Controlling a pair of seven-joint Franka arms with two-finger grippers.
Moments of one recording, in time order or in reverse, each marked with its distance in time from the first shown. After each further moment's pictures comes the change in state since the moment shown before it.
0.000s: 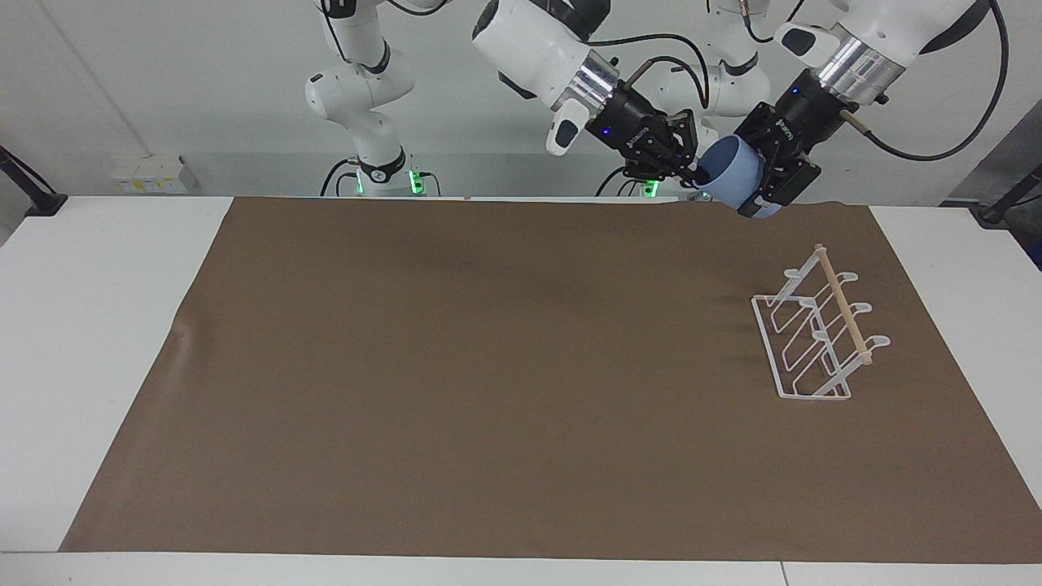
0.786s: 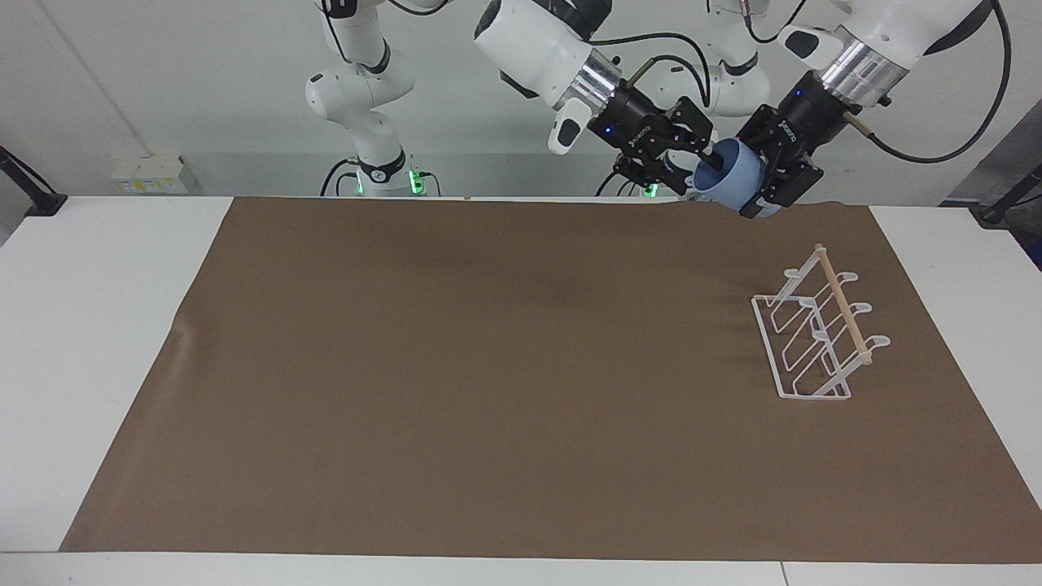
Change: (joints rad) left arm 0.002 0.000 0.009 -0.005 0.025 -0.002 0.000; right arm 0.005 0.001 -0.001 0.001 0.000 0.000 0.000
